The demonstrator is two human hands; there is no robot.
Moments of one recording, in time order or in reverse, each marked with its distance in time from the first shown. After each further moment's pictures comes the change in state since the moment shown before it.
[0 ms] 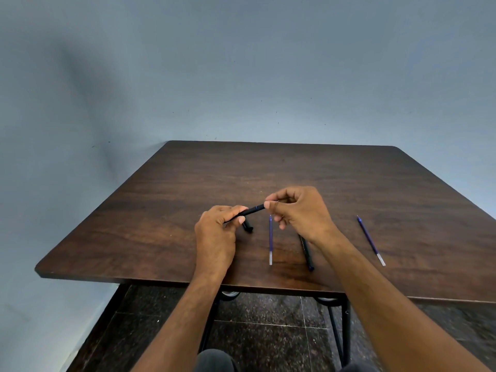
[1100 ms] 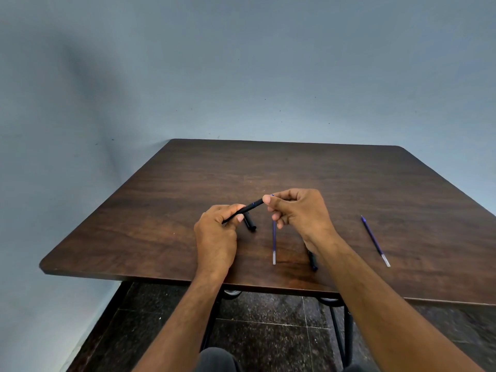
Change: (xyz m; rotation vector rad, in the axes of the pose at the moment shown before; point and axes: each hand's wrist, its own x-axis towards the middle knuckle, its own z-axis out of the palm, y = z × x) left_hand 0.000 -0.003 0.000 -0.095 0.071 -0.055; right_hand 0.002 0.003 0.012 0.215 0.075 0.104
